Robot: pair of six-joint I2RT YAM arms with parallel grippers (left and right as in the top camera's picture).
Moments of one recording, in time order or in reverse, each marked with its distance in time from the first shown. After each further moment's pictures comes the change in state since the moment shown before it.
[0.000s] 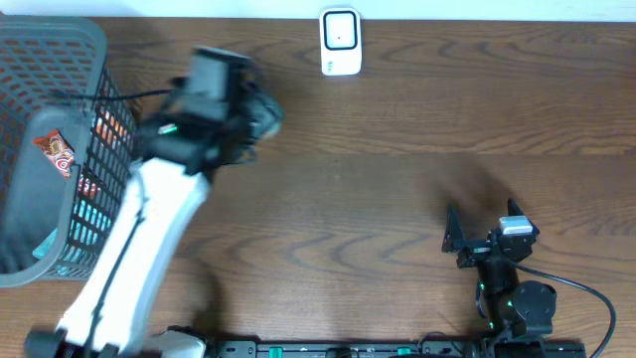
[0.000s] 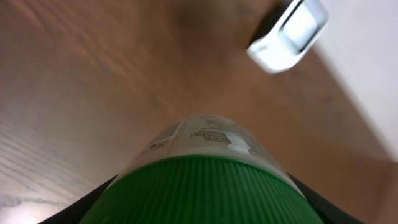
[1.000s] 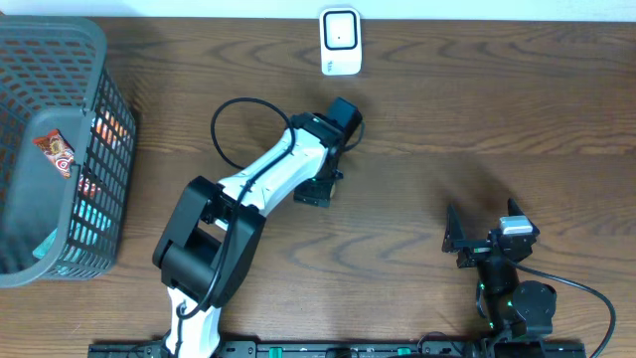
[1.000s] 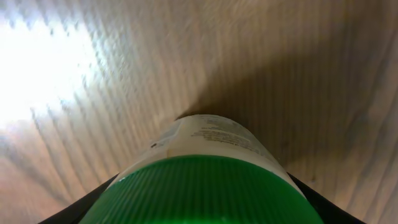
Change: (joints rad) left arm -0.281 0.550 0.000 -0.008 -0.023 -0.966; right arm 0.000 0.000 0.000 0.000 0.000 0.000
